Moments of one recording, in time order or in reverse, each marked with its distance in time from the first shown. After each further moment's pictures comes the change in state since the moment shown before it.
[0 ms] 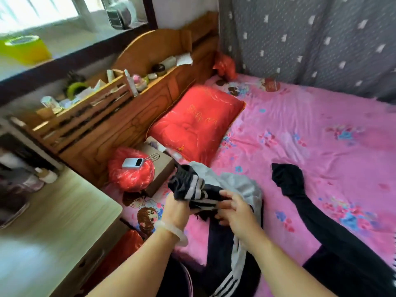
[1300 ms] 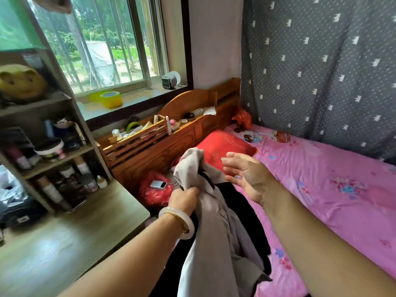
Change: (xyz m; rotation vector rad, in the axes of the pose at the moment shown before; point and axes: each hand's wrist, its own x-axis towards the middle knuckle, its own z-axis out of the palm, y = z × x) left_hand -0.138 0.118 -0.002 0.280 0.231 0.024; right_hand -0.123 -0.227 -0.012 0.264 -0.193 -0.214
